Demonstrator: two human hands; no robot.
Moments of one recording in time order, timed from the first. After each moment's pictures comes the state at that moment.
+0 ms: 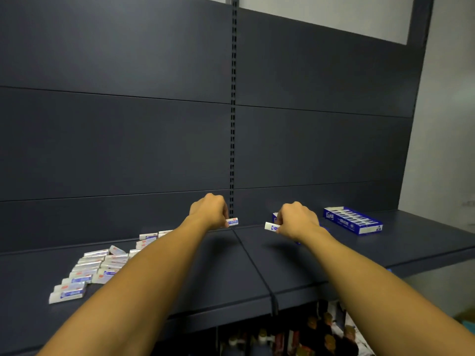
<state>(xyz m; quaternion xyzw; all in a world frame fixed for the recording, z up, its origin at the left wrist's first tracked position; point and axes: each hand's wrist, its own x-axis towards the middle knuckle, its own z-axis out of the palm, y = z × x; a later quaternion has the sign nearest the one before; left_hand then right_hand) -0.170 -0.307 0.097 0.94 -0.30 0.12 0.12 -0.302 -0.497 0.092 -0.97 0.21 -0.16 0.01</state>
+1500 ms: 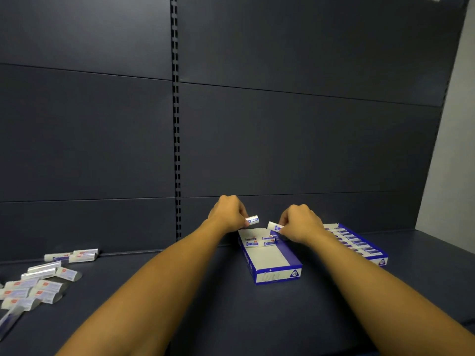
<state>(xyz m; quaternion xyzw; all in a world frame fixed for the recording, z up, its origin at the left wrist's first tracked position) -0.081 -0.568 0.072 0.92 -0.29 0.07 0.27 -0.178 -0.749 0.065 -0.97 0.17 -0.15 0.10</state>
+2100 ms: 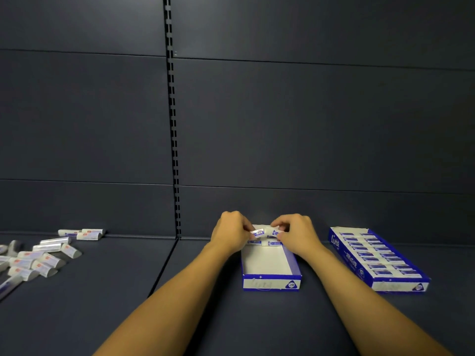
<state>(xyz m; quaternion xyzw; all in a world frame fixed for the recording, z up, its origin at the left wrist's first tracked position) -0.071 -0.610 -0.002 0.93 -0.20 0.10 0.30 -0.122 -0.794 0.004 -0.94 0.04 -0.17 0.29</state>
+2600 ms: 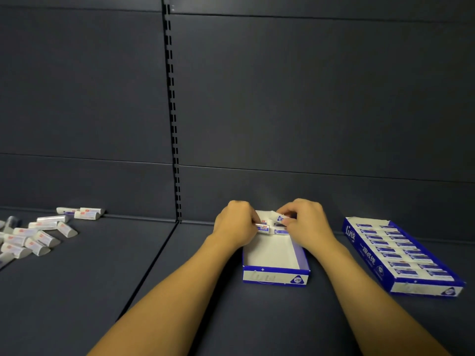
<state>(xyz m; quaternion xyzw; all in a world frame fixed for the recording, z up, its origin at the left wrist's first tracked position) -0.070 -0.615 -0.018 0.94 -0.20 0.16 0.22 -0.114 -0.795 -0.002 -0.94 0.00 -0.22 0.26</state>
